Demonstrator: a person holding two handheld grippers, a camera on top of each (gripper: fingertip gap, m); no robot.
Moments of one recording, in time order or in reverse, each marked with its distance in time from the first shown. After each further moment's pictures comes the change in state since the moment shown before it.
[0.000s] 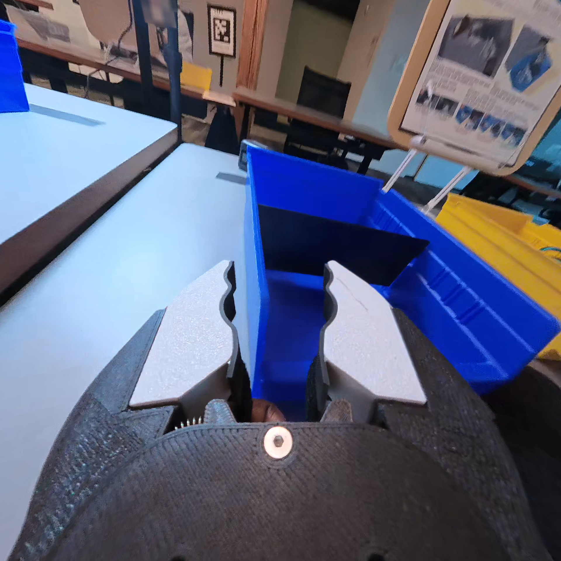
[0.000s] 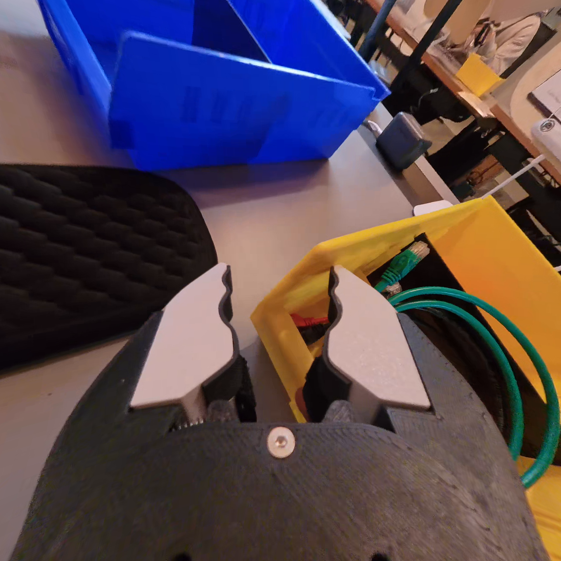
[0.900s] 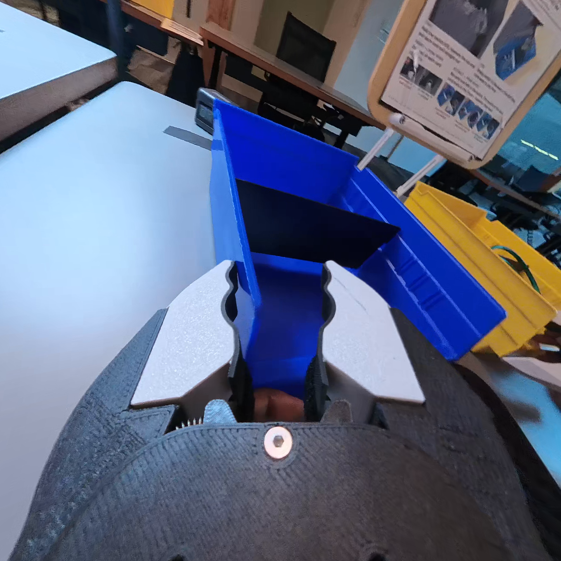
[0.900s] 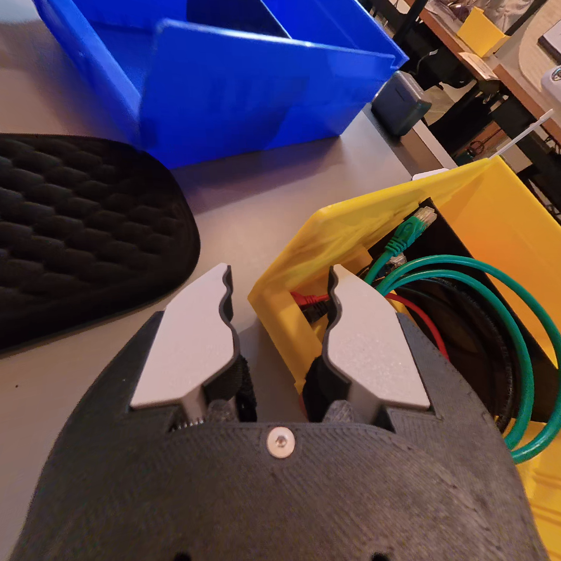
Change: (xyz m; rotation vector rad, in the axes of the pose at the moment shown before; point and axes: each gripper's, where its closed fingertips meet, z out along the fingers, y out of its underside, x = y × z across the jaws) left arm 0.042 0.016 0.032 -0.115 0.083 -0.121; right arm 0.009 0.022 0.003 -0.068 0.029 0.034
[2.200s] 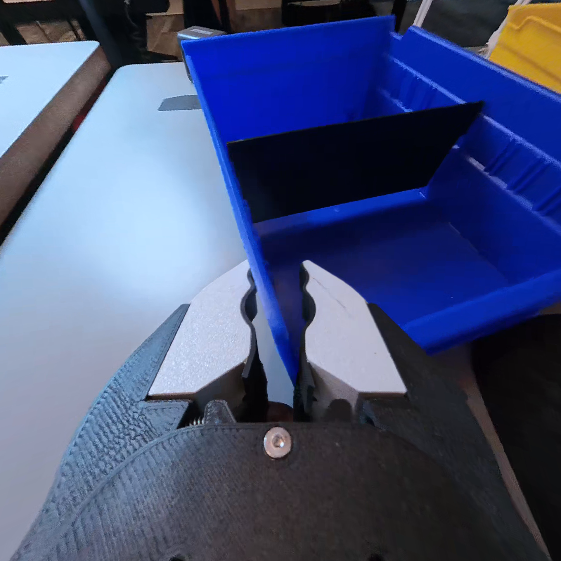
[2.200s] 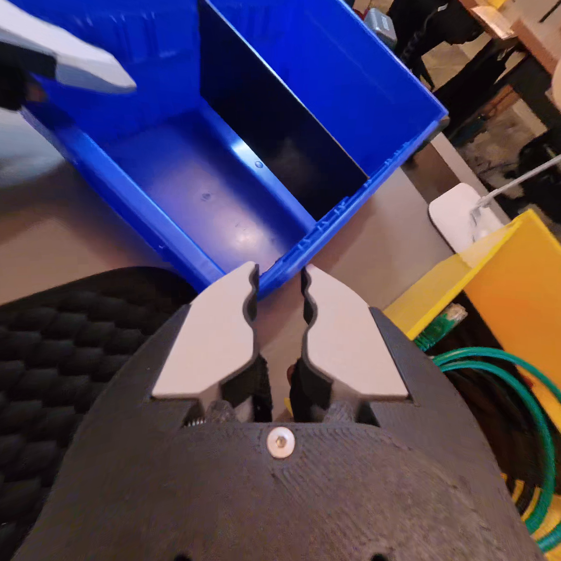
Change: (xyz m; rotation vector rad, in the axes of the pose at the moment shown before) left arm 0.007 0.034 0.027 -0.219 -0.172 0.374; right arm -0.017 -0.069 0.056 -0.111 0.022 0.052
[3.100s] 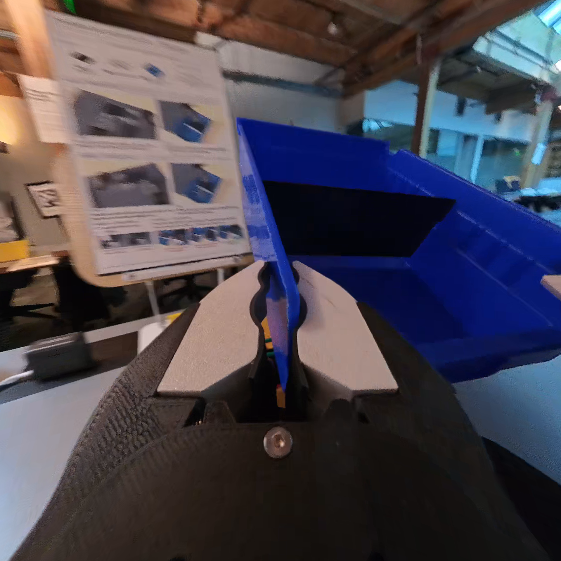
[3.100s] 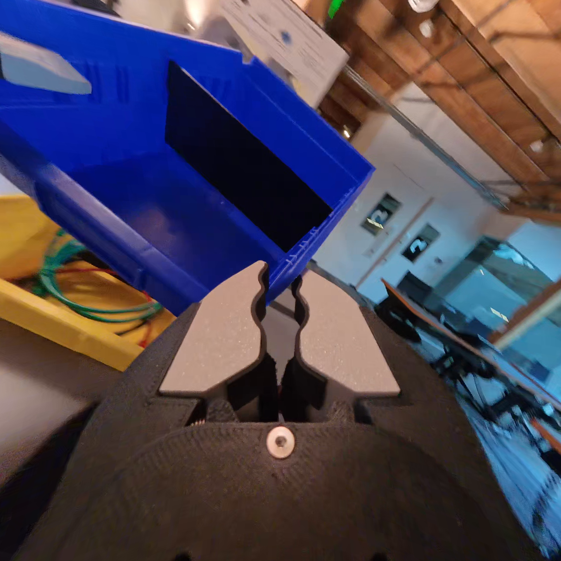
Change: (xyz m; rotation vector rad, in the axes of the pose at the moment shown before) left arm 0.332 -0.189 -0.065 0.694 0.420 0.069; right arm 0.166 0.105 -0.316 0.310 0.901 0.007
